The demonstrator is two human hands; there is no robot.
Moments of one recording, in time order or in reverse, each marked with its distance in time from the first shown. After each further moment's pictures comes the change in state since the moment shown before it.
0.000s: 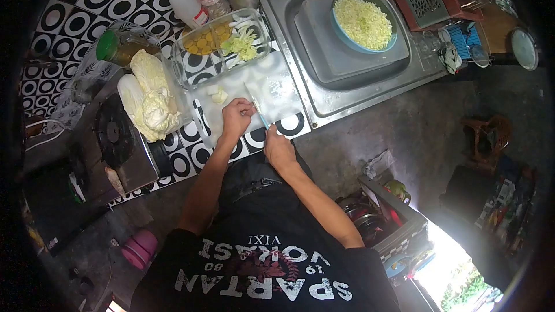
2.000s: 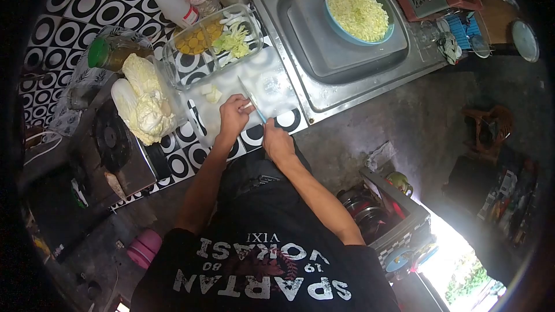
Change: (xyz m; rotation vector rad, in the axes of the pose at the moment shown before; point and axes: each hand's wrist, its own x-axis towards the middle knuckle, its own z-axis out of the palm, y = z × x) left_hand 0.002 0.006 0.004 0.053 -0.048 0.018; right_hand 0.010 0.003 -0.005 0.009 0.015 0.005
